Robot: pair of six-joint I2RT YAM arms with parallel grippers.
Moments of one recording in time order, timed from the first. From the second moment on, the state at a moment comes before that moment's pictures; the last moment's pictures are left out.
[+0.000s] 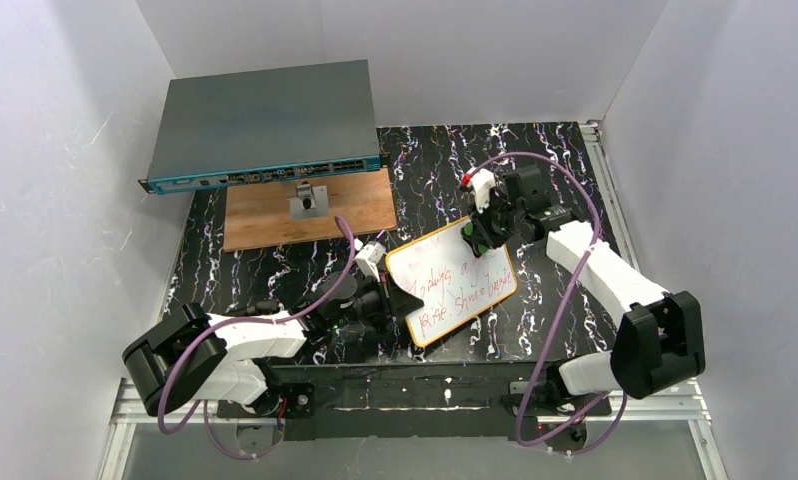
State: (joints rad) left arm -0.92 1.27 0.33 0.69 0.18 -0.81; right arm 0.40 1.38 1.07 -0.52 -0.34 -0.32
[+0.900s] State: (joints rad) left arm -0.92 1.27 0.33 0.69 0.20 -0.80; right arm 0.39 1.29 0.95 -0.51 -0.39 -0.42
